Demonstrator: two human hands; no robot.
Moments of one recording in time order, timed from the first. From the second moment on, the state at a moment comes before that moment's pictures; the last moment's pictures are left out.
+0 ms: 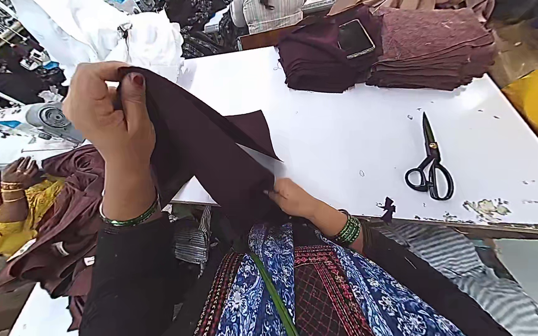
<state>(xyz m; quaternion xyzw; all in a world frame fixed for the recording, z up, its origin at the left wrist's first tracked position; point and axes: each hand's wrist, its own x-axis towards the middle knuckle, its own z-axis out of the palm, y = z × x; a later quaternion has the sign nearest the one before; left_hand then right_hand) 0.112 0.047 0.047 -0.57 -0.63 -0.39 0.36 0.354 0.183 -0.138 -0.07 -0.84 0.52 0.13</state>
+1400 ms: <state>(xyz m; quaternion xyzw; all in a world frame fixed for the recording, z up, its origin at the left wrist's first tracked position) -0.061 -0.184 -0.034 -0.36 -0.54 -0.70 0.30 0.272 0.189 0.046 0.09 -0.74 0.44 0.49</state>
